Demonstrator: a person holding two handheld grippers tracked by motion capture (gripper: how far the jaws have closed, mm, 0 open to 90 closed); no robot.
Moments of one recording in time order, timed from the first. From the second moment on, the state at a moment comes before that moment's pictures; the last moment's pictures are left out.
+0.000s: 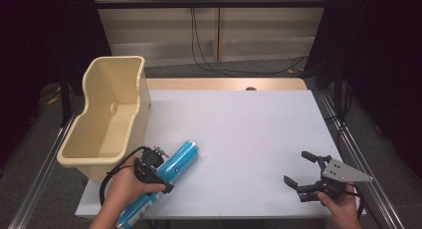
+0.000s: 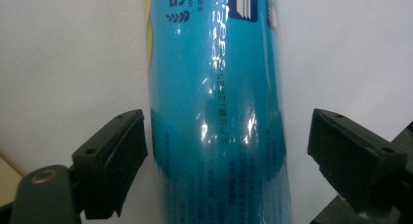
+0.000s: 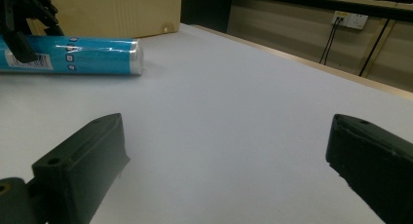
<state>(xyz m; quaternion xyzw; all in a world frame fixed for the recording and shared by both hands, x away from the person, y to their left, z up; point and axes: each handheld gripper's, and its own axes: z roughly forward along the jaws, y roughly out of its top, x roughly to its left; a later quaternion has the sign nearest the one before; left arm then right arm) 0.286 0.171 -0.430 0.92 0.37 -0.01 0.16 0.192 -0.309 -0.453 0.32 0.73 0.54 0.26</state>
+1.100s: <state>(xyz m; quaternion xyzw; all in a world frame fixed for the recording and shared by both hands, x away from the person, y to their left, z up) 0.286 0.160 -0.438 0.90 0.42 -0.02 0.15 0.193 -0.308 -0.454 0.32 0.74 0.54 0.26</state>
